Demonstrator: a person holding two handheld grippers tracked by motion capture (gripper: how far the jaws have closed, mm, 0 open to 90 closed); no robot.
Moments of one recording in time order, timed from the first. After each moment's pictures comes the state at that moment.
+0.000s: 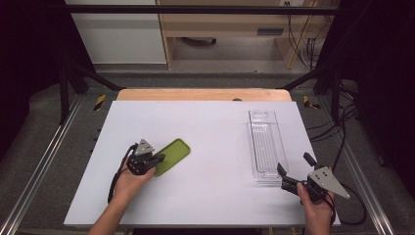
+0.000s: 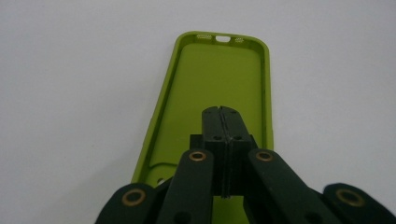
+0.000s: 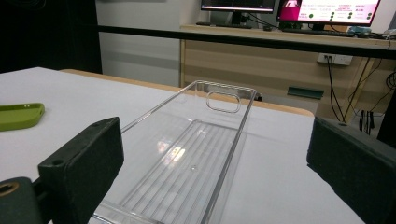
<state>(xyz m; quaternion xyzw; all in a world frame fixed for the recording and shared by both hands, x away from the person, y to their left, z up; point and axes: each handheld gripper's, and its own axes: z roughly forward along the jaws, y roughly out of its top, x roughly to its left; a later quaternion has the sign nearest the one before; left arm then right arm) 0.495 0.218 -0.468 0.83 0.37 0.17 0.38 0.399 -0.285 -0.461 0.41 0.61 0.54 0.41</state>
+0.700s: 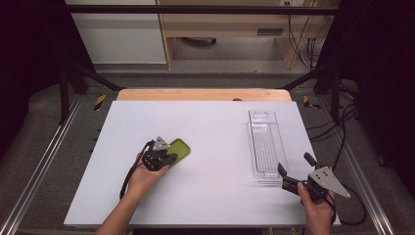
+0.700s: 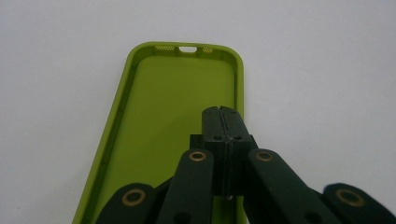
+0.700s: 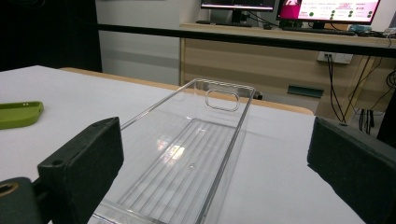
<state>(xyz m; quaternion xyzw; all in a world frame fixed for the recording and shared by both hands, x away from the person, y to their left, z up) 0.512 0.181 -0.474 0.85 0.36 0.15 0.36 0.399 -0.287 -0.462 0.41 0.61 0.53 0.41</state>
